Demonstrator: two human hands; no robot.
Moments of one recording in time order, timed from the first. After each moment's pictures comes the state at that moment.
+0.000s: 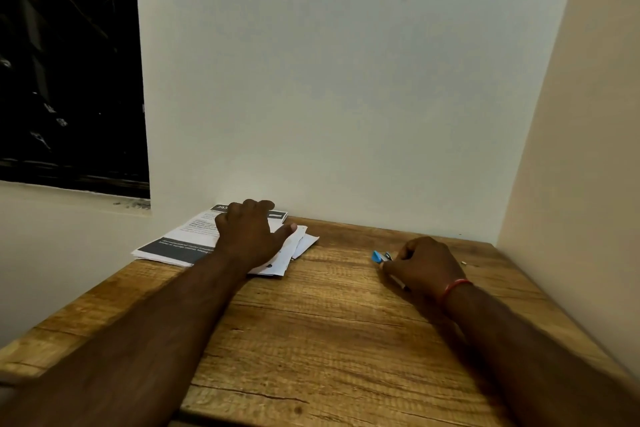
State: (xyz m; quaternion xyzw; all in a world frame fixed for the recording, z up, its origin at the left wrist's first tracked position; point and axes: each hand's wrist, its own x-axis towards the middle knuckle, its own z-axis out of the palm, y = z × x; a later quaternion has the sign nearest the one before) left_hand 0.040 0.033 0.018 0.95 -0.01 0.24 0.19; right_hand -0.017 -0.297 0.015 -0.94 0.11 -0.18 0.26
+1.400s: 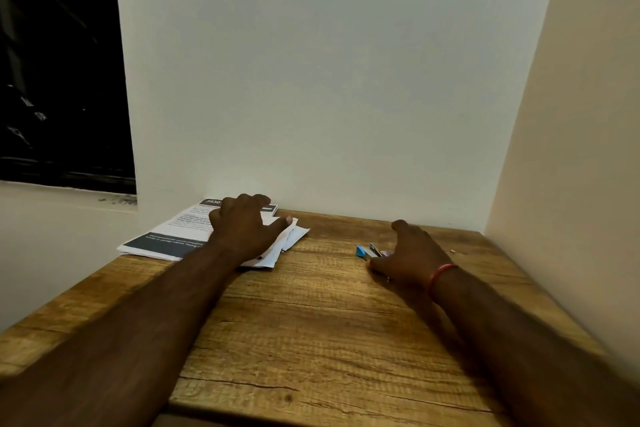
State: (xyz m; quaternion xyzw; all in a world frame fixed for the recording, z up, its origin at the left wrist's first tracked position) left_hand 0.041 0.032 0.015 0.94 -0.03 0.24 0.23; right_hand -0.022 -0.286 0.015 -0.97 0.08 -0.15 0.15
